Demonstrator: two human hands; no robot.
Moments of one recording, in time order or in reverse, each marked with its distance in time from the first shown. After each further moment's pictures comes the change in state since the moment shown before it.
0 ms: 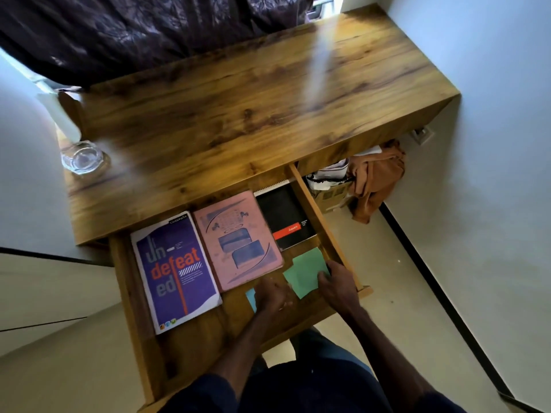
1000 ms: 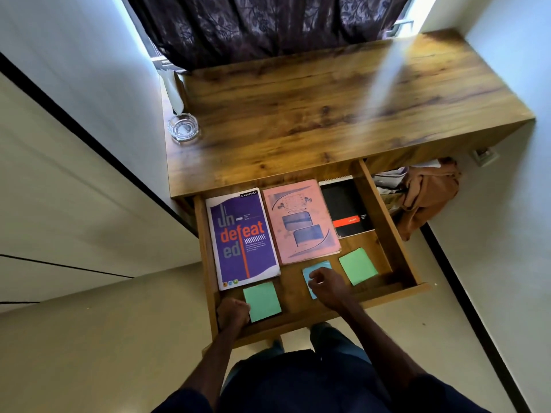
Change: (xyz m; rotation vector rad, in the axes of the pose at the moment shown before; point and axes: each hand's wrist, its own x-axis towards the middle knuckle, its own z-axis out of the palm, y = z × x) left_hand -0.033 -0.207 -0.161 -0.085 0.298 -0.234; right_hand -0.070 -0.042 0.145 -0.344 -0.212 -0.135
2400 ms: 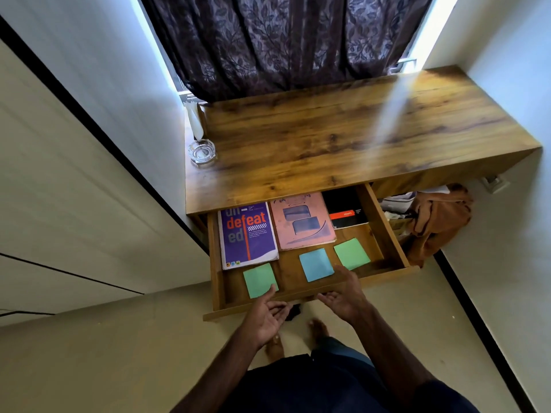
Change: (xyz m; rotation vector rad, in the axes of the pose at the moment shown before) left_hand -0.033 0.051 0.008 -1.179 -0.650 -0.305; right_hand 0.005 -0.017 -0.038 1.494 -0.193 0.427
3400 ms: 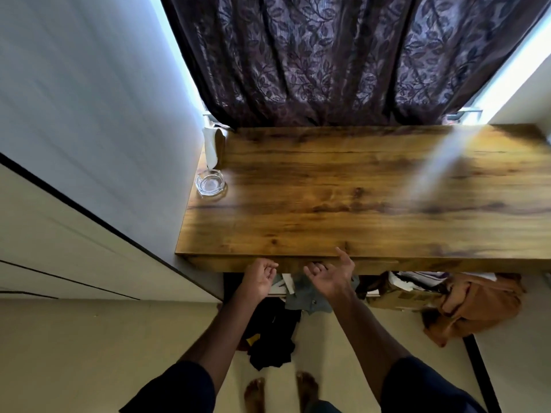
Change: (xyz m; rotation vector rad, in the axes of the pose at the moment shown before) left_hand 0.077 0.179 0.197 -0.125 0.185 0.349; right_hand 0.131 -0.181 0.156 0.281 -0.119 0.120
